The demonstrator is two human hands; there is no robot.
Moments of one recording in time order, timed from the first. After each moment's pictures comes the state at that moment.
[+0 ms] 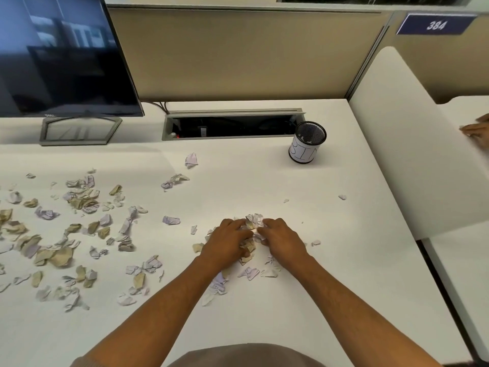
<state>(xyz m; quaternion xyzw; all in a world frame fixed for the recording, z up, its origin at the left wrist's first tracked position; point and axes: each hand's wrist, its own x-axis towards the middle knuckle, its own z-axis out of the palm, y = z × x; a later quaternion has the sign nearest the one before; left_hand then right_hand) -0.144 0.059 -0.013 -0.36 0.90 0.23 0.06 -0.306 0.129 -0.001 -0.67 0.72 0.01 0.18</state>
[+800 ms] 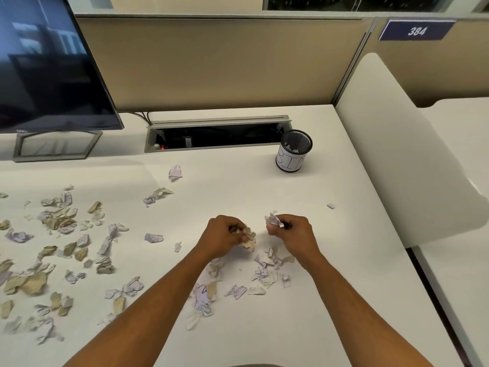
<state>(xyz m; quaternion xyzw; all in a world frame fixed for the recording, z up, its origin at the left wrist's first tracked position) -0.184 0.025 0.020 -0.47 0.73 0.49 -0.07 -0.362 0.123 0.020 -0.31 0.74 -0.43 0.40</state>
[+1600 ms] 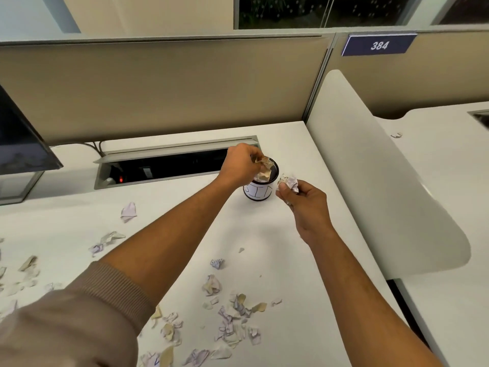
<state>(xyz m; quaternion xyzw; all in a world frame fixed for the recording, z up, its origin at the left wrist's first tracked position) -0.402 -0.103 0.102 -0.43 0.80 0.39 -0.17 -0.481 0.049 0.087 -0.15 0.61 -0.68 0.38</state>
